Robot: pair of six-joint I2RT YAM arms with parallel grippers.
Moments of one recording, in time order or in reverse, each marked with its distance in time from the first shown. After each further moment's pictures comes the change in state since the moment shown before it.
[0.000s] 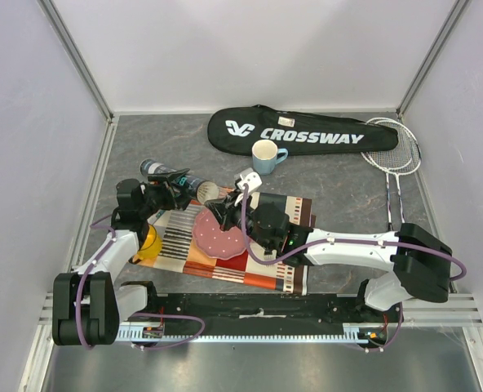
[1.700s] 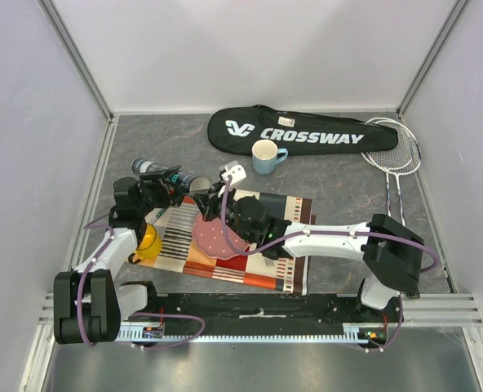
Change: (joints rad) left arm 0.027 0.011 0.020 -0.033 -0.094 0.028; right arm -0.010 0.173 0.151 0.069 0.034 0.023
